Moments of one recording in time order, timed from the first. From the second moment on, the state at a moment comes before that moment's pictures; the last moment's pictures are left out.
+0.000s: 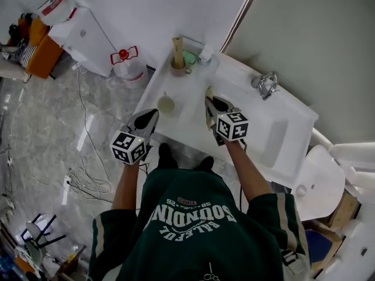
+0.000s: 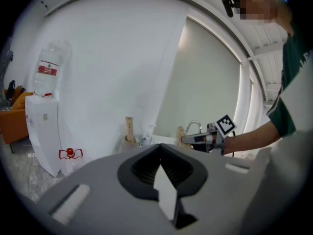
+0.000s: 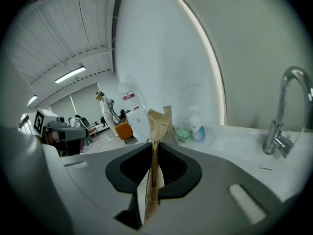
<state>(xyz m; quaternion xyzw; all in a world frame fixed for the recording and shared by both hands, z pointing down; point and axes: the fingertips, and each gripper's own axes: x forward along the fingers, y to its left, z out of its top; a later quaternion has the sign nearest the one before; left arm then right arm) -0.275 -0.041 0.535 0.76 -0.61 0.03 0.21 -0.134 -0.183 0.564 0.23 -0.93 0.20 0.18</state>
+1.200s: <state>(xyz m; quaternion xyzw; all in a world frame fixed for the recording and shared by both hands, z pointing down) -0.371 -0.019 0.555 0.76 -0.61 0.03 0.22 -0.296 -0.131 0.595 0.17 -0.96 0.16 0.16</state>
